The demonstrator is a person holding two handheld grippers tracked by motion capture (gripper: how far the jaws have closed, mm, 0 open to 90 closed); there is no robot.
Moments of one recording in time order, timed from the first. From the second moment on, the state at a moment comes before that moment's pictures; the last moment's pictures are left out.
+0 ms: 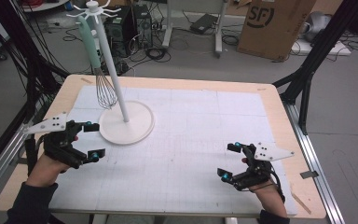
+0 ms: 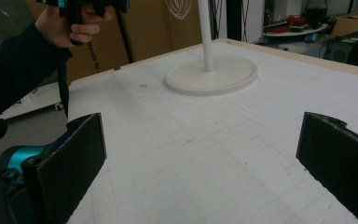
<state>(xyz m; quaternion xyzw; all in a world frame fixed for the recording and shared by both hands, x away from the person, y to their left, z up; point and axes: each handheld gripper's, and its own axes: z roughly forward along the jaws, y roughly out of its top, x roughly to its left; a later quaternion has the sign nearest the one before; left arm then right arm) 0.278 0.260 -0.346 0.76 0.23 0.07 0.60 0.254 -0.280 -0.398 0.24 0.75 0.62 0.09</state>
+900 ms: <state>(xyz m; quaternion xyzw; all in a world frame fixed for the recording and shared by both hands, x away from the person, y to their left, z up) 0.259 0.255 -0.400 0.76 0.26 0.07 0.60 0.255 -0.277 -0.407 0.24 0.76 0.60 0.09</state>
